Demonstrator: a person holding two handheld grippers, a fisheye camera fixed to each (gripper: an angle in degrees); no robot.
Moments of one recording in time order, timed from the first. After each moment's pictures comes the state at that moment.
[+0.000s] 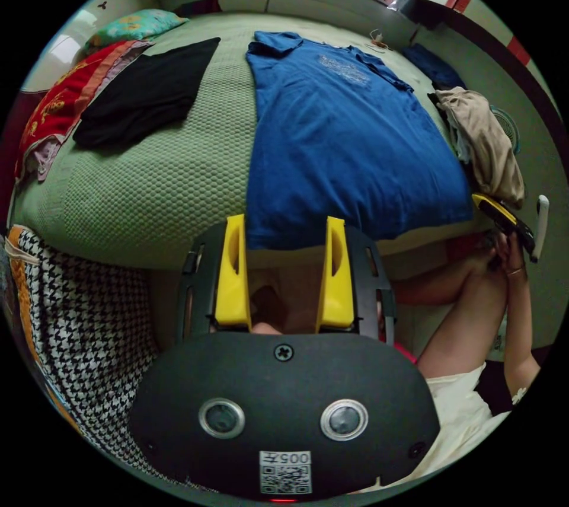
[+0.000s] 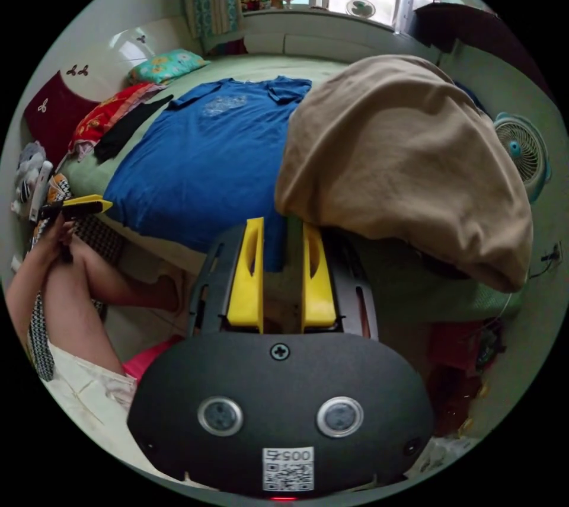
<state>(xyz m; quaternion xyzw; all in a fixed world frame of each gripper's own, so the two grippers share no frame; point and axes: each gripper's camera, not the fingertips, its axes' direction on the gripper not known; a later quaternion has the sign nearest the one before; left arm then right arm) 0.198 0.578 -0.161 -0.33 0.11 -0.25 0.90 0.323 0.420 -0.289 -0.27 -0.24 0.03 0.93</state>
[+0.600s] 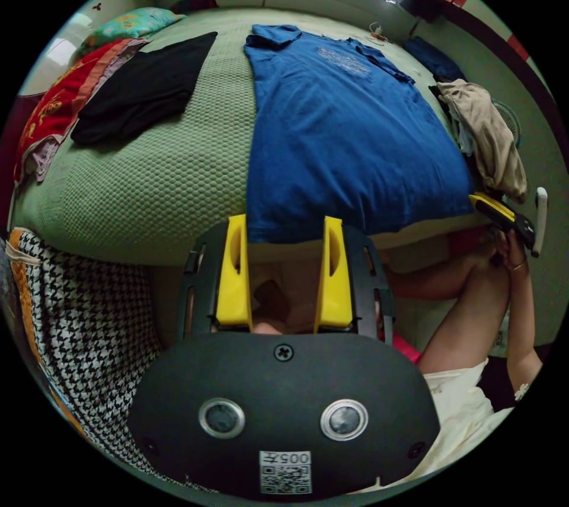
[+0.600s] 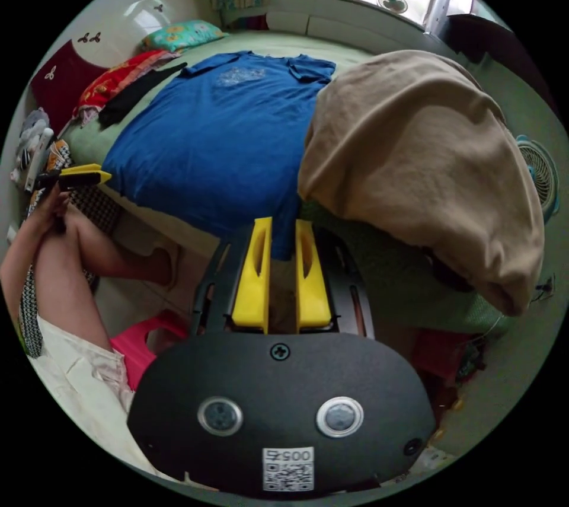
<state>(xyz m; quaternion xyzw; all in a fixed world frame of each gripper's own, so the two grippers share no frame) 0.152 0.550 -0.182 -0.34 0.11 -0.25 0.90 0.315 0.398 -0.288 -0.30 -0.24 -0.04 0.92</state>
